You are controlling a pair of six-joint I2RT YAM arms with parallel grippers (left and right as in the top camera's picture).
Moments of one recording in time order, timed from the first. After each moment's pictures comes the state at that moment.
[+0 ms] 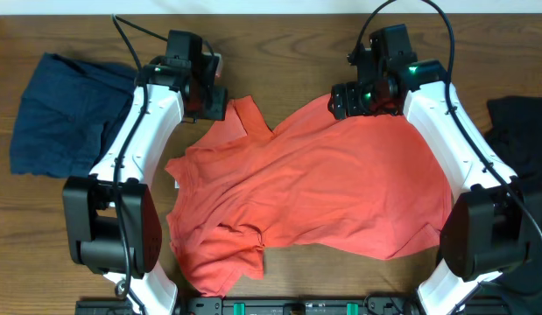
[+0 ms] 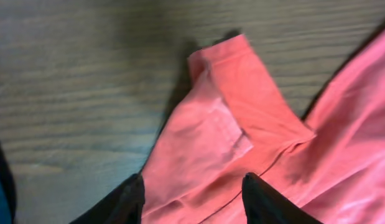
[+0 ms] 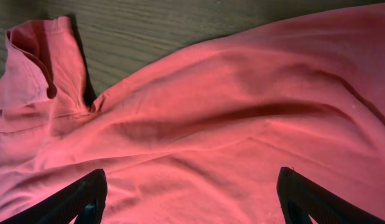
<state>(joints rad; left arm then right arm) -0.15 1.86 1.48 -0.82 0.13 -0.02 0.23 1.85 1.55 -0.86 -0.22 0.12</state>
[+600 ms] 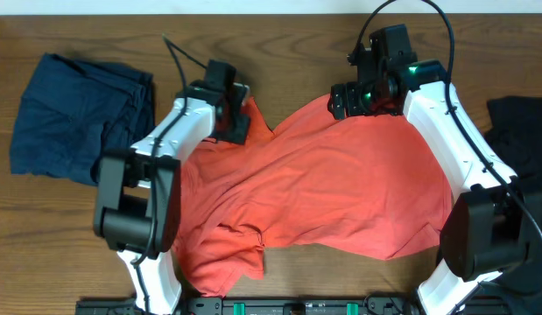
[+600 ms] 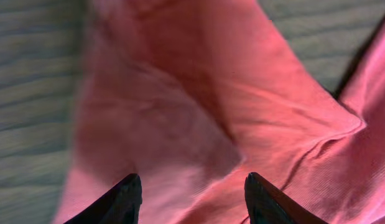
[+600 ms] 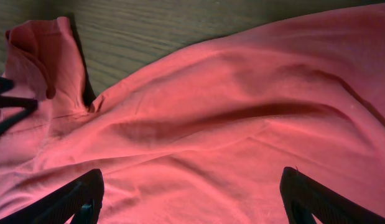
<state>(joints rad) -0.26 2.00 1.35 -0.66 0.11 0.01 0.23 1.85 1.55 -0.86 -0.22 0.12</state>
